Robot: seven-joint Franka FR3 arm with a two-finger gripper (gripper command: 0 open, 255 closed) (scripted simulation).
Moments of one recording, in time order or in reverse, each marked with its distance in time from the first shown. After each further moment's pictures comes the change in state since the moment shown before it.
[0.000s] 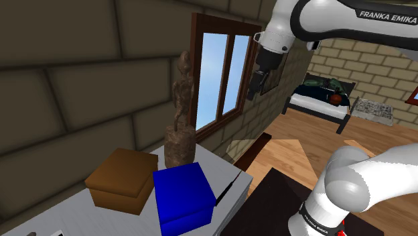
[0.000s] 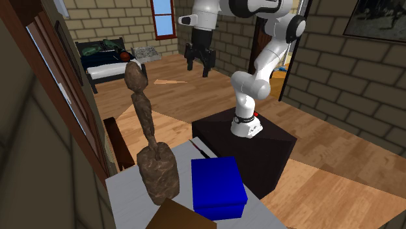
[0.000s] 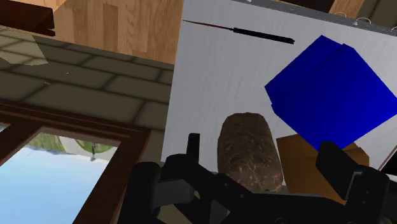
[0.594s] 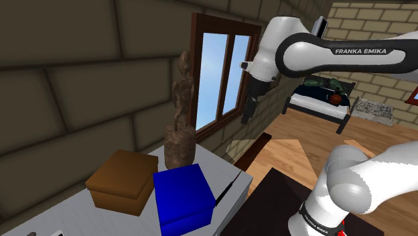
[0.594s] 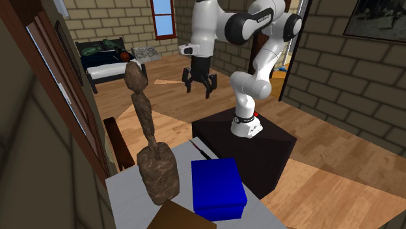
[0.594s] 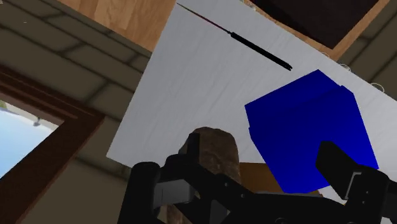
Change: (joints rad) arm 0.104 0.003 -0.057 -0.226 0.004 0.208 -0.263
